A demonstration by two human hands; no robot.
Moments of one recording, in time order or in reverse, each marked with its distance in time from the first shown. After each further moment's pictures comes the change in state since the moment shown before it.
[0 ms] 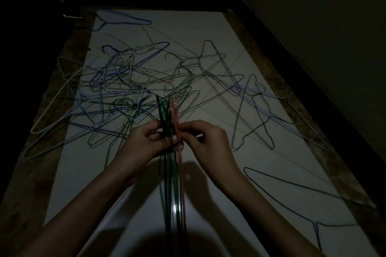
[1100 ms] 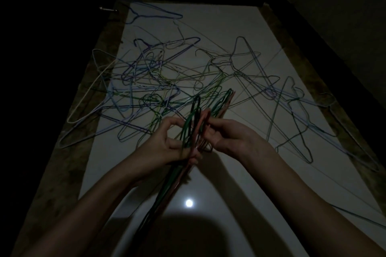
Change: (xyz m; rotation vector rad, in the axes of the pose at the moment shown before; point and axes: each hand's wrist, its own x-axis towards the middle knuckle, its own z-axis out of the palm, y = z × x) left_hand 0.007 -0.003 -0.050 0.098 -0.173 -0.109; right_hand 0.072 0.002 0.030 1.299 -0.160 0.992
